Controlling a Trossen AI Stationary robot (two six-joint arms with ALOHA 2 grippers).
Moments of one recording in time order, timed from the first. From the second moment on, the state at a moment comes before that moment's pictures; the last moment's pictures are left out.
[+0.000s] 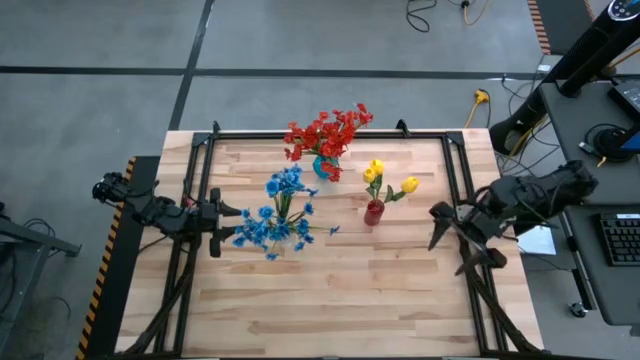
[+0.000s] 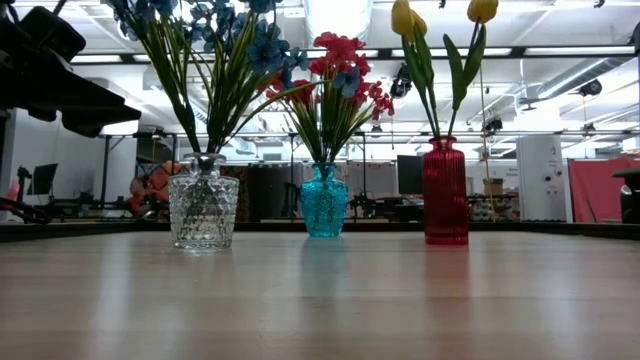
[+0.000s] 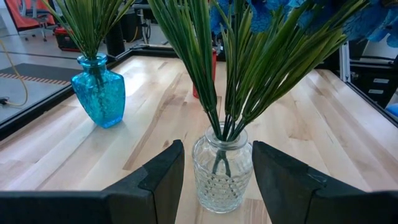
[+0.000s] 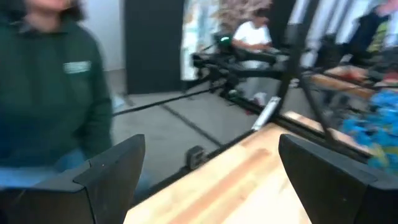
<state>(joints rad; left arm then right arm) -0.49 0.02 0.12 -0.34 -0.61 -0.20 0.33 0.45 0.66 -0.24 -0.48 -0.18</state>
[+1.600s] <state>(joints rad) -0.49 0.02 0.12 -0.34 -0.61 -0.20 0.23 0.69 0.02 0.71 -0.06 -0.23</state>
